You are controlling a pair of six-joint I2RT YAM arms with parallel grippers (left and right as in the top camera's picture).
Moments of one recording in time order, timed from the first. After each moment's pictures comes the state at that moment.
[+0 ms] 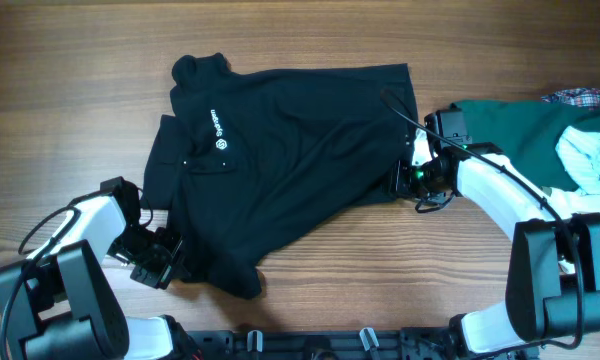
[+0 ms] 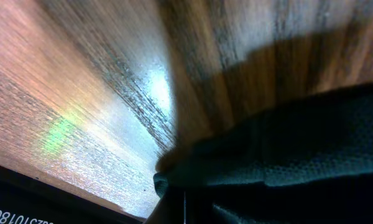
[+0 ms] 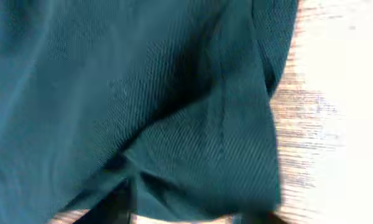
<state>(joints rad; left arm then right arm) 0.31 1.59 0.66 -1.00 0.26 -0.82 0.11 1.68 0.88 -0.58 -0.29 0.28</state>
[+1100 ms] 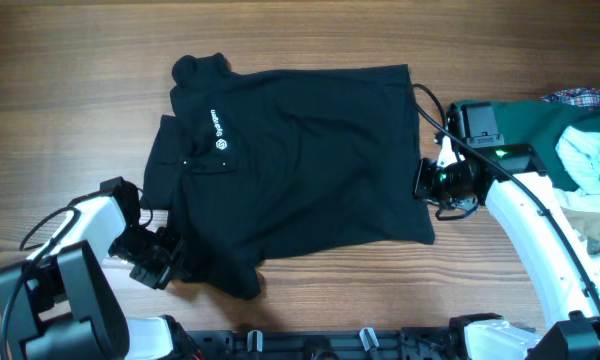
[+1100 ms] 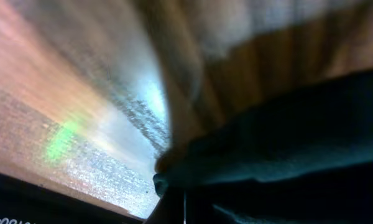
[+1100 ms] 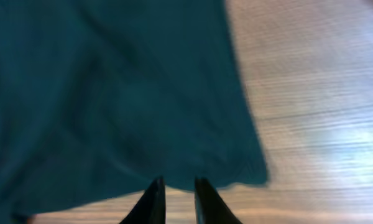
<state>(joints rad) 0.31 1.58 0.66 -1.00 0.26 -0.75 0.11 1.39 0.99 -0.95 -0.17 0.36</state>
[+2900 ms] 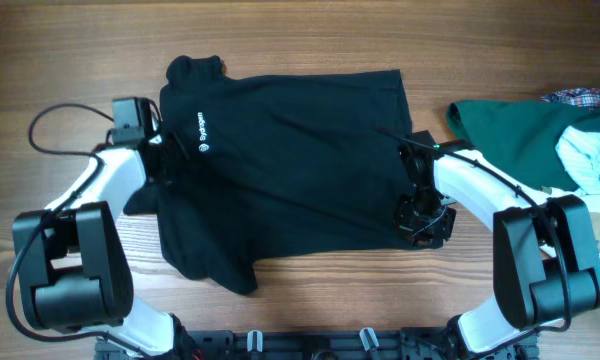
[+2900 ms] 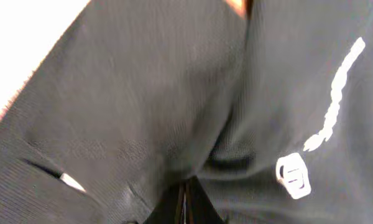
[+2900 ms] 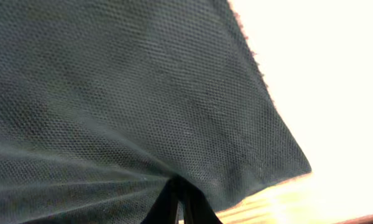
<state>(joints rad) 0.12 1.76 0.98 -0.40 0.04 -0.37 0.22 1.75 0.91 -1.00 -0.04 0.57</state>
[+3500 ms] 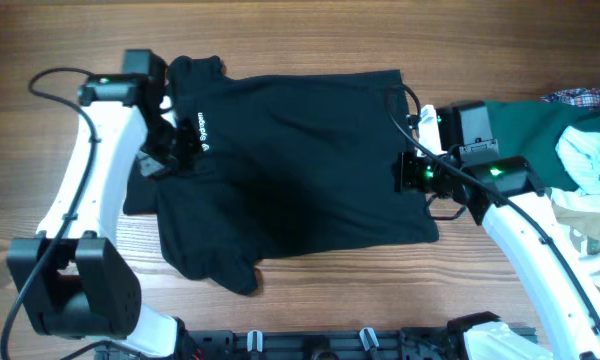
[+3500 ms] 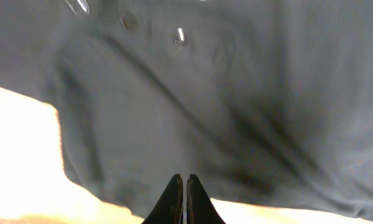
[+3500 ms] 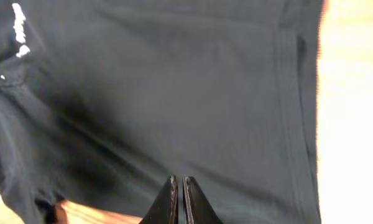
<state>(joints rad) -0.05 1.71 1.41 -1.27 0.14 -0.45 0.22 1.30 0.99 -0.76 -0.26 0.23</state>
